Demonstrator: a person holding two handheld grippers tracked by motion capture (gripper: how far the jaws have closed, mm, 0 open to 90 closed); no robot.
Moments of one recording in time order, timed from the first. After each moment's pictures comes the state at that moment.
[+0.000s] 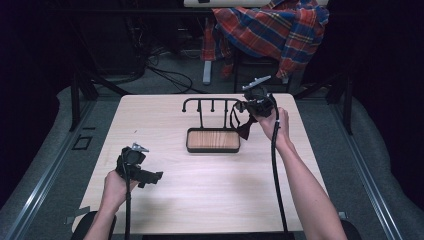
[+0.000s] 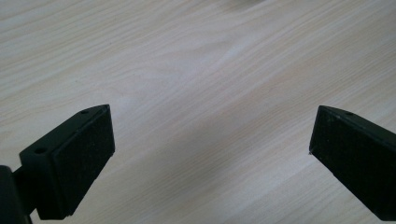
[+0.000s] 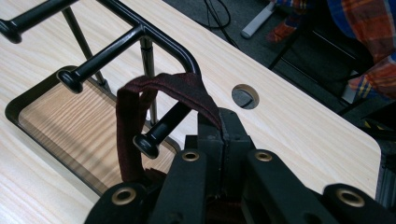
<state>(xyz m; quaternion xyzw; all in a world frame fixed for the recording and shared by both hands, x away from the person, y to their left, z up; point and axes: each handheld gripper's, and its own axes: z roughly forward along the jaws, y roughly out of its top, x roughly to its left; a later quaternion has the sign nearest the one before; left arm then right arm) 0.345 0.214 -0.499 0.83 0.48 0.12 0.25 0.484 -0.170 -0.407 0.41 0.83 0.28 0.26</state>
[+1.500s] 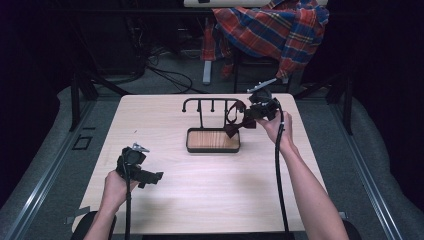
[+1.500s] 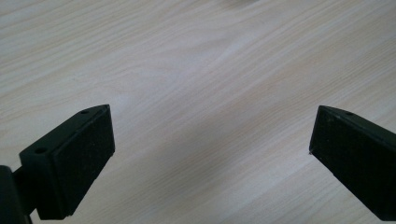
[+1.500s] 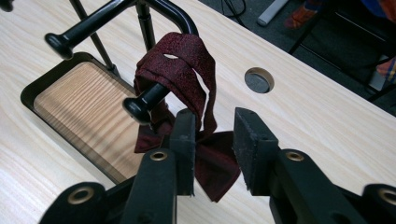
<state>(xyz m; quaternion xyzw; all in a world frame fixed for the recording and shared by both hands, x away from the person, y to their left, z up) 0.346 0.213 -0.500 0.84 0.47 0.12 0.25 0.484 -0.186 -0.417 0.42 0.83 0.30 0.22</state>
